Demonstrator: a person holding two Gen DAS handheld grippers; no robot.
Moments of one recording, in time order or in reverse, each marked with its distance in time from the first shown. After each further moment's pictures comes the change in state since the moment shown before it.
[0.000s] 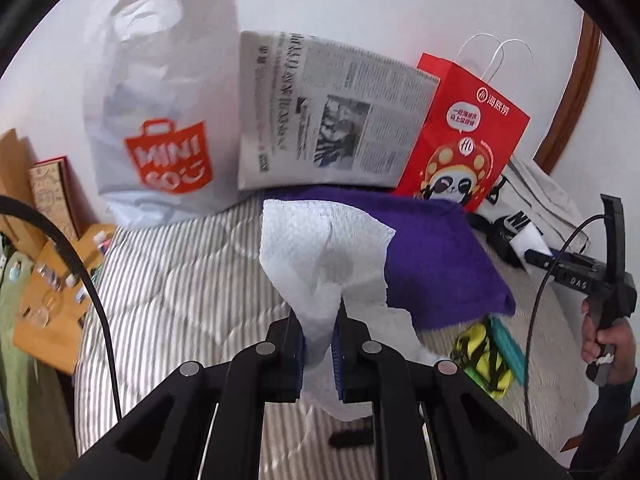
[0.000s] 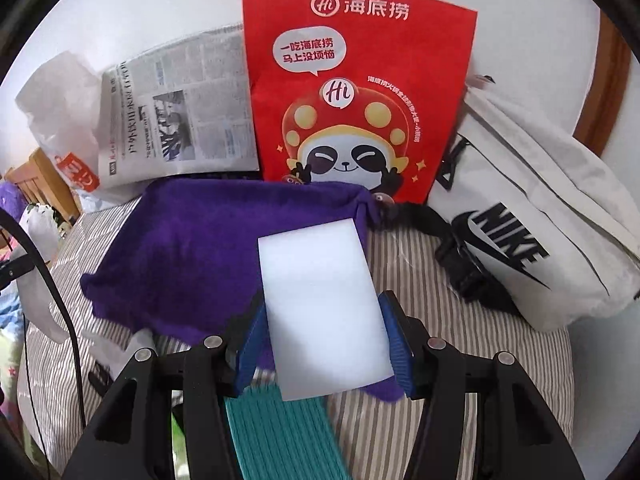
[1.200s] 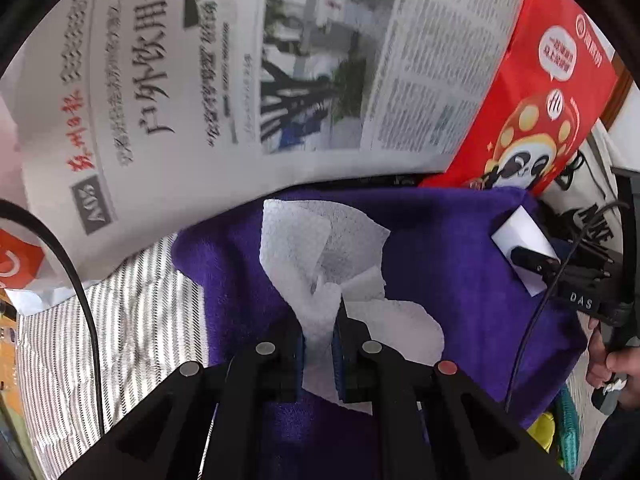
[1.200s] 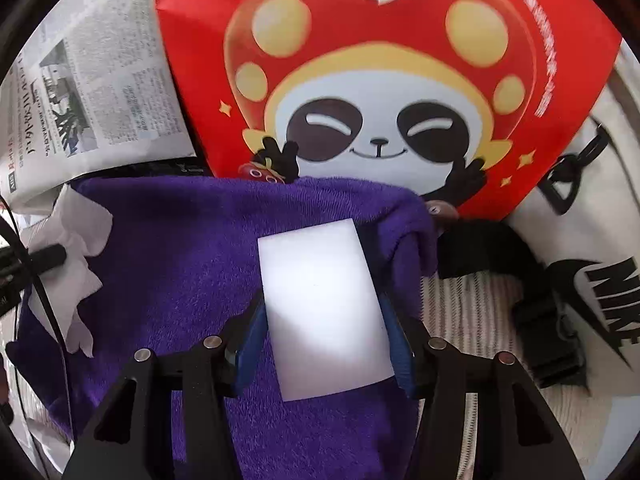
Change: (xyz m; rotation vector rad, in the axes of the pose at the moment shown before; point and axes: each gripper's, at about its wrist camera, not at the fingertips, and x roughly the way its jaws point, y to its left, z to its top) left arm 0.203 -0.042 0.061 0.088 0.218 0.028; right arm 0.167 0.004 0.055 0.012 0.186 -0.020
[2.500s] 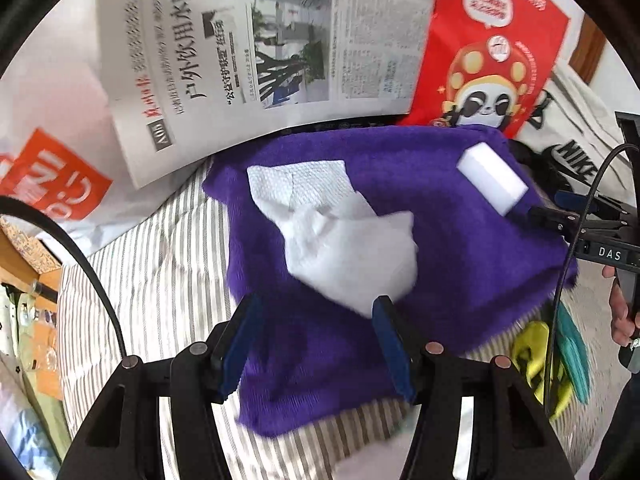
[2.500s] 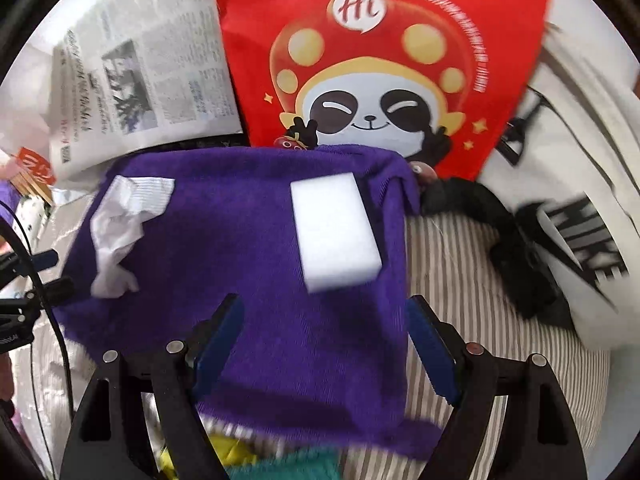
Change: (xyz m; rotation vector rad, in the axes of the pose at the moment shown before) left arm -0.041 -0.091 -0.080 0.086 0.042 0.075; right arm -0.061 0.023 -0.059 0.013 -0.028 0.054
